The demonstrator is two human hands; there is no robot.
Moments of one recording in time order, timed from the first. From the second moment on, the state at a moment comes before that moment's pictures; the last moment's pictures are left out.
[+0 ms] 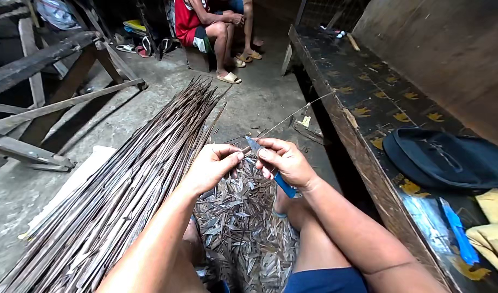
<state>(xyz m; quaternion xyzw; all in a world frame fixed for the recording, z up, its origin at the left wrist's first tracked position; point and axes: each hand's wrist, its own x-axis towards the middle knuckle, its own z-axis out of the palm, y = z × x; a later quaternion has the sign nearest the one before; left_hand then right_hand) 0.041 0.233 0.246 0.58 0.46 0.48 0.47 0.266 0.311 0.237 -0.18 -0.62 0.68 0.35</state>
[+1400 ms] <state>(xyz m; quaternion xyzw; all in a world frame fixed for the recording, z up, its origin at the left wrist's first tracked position) 0.043 0.237 0.237 0.71 0.51 0.40 0.29 0.268 0.312 0.236 -0.19 -0.60 0.69 0.35</state>
